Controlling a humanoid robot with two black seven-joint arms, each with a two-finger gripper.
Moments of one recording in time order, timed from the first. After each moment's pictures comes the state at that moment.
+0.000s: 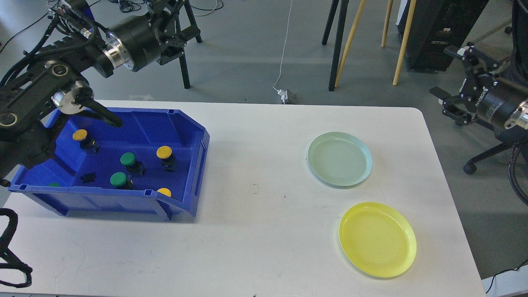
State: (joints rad) left arm -0.93 0.49 -0.81 -1.05 0.75 -0.38 -0.12; right arm 0.87 -0.91 0.30 1.03 -0.17 0.42 0.33
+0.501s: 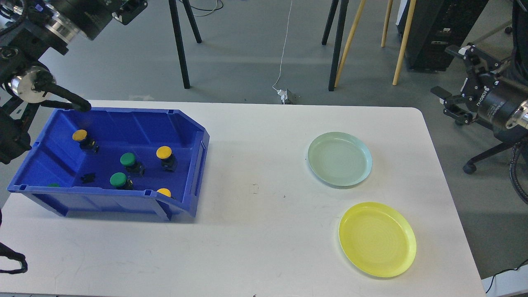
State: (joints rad) left arm -0.94 0.53 -0.90 -0.88 0.60 -0.49 -0.36; right arm 0.87 -0.91 0.30 1.03 -0.17 0.42 0.33
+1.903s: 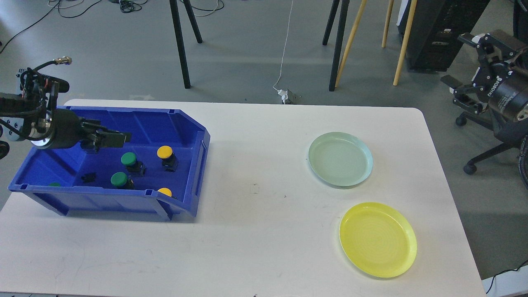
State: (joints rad) left arm -0.98 0.88 -0.24 -1.04 1.75 -0.49 -0.34; right arm 0.88 -0.94 0.34 1.04 -0.18 0.42 0.34
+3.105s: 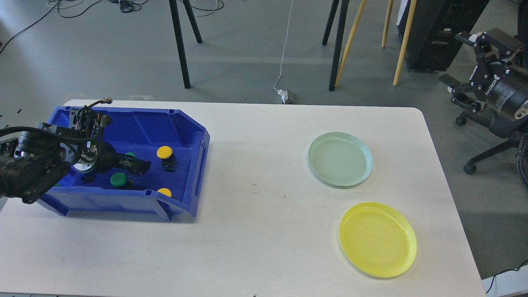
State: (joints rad) left arm -0.90 0.53 -0.20 -0.60 1.76 -0.48 -0.37; right arm 0.89 -0.93 0.33 1.04 -0.19 0.41 0.33
